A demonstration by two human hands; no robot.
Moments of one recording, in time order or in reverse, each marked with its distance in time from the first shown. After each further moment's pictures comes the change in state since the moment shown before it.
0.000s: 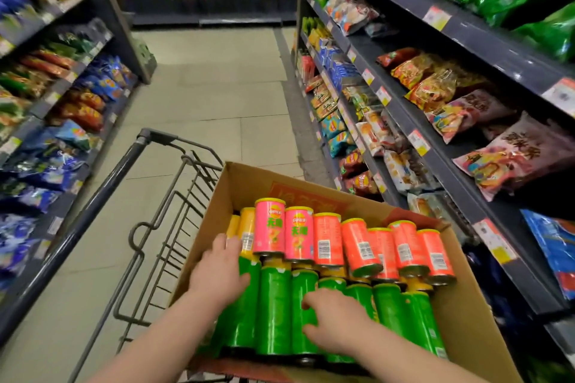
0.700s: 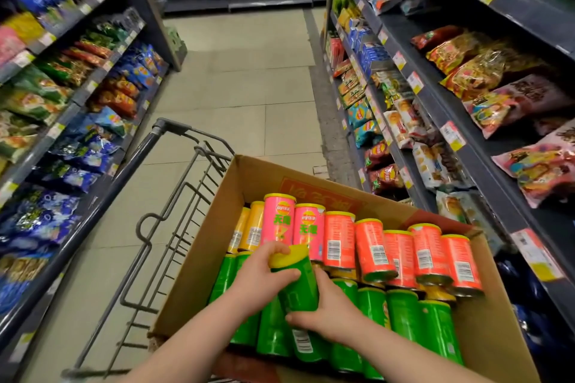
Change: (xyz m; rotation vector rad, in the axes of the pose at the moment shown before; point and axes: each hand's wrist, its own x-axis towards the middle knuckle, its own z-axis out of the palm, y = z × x) left_hand -0.009 0.055 0.011 -0.902 -0.074 -0.054; right_hand 0.031 0.016 0.004 0.784 0.037 -0.068
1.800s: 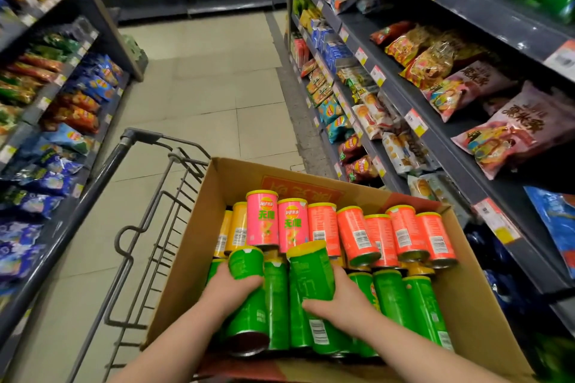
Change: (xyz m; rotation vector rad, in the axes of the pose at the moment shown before) left_hand 0.010 -0.040 -0.020 0.160 0.023 -0.409; right_hand -0.019 0.024 -0.004 0.075 0.215 0.179
